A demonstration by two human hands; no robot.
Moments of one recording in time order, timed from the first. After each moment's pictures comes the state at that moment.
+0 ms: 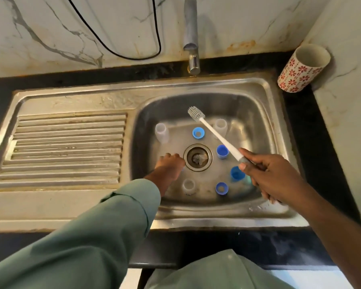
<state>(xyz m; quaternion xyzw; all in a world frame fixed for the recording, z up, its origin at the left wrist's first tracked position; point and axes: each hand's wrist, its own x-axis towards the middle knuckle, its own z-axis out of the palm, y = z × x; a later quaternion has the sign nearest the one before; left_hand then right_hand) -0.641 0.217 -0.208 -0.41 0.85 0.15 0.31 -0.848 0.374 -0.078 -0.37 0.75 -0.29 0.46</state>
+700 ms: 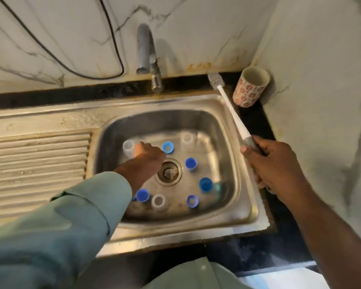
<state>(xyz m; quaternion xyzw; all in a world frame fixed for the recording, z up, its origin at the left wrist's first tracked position) -0.711 0.193 -0.139 -0.36 0.85 0.00 0.39 -0.900 0.384 -0.042 -0.29 0.81 -0.39 0.32</state>
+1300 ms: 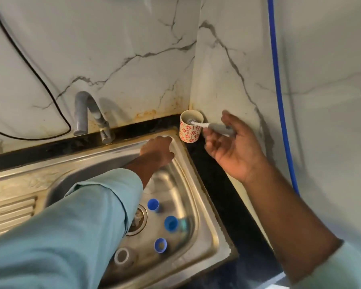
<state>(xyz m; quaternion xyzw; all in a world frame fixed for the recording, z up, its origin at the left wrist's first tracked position) -0.879 0.176 -0.083 -0.38 0.91 0.18 0.04 -0.966 0.358 0.030 -0.02 0.41 -0.77 0.49</state>
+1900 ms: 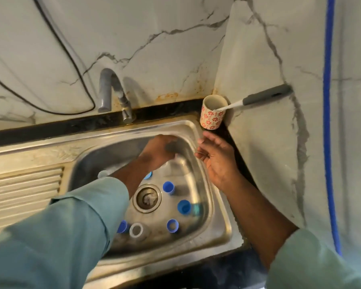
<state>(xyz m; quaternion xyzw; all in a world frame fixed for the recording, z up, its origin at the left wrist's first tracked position) -0.807 0.177 -0.113 -0.41 0.82 0.40 -0.06 -0.925 0.314 -0.076 -0.06 0.53 -0.72 0.44</state>
